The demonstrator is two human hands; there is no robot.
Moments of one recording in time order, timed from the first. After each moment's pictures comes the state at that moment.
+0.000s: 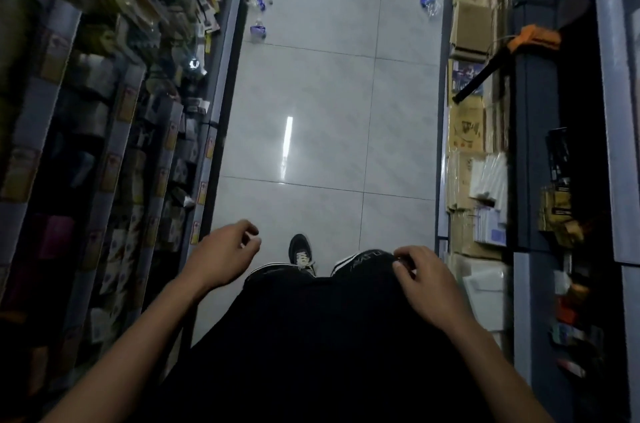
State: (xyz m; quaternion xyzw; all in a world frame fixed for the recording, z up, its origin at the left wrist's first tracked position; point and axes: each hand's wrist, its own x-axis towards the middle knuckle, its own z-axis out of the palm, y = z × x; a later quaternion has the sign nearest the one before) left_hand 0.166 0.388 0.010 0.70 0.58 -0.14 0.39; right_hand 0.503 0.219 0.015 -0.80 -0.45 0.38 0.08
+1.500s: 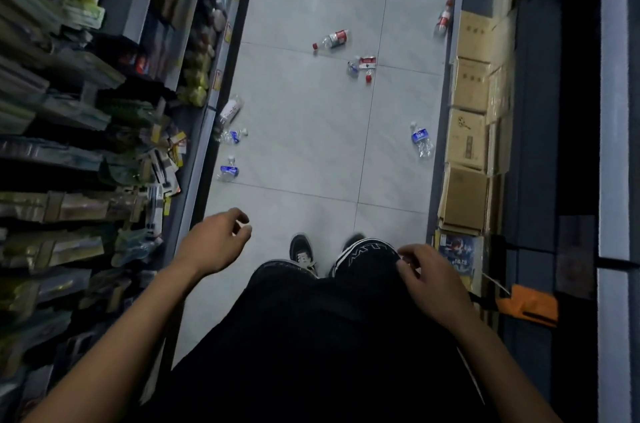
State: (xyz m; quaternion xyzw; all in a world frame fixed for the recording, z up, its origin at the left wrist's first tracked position) left_hand 0.541 1.181 0.001 0.69 0.61 -0.15 0.36; right_hand 0.900 1.007 0.010 -0.78 -0.49 0.38 0.07
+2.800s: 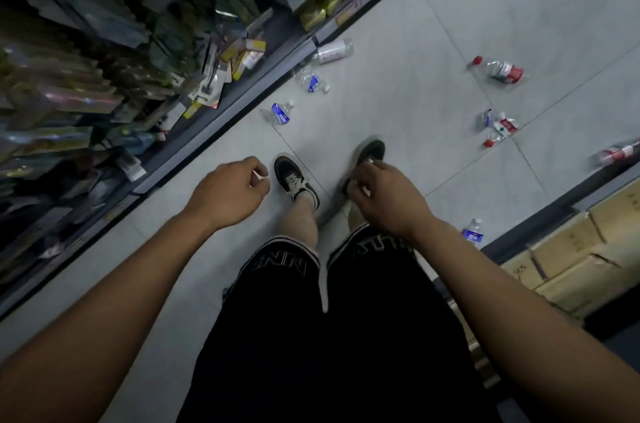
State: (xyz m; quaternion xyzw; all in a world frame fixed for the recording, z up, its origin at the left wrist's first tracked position) left_hand 0.451 1.402 -0.165 0.37 0.79 -0.03 0.48; right_hand 0.706 1.520 -0.177 -0.45 -0.76 0.42 -0.19
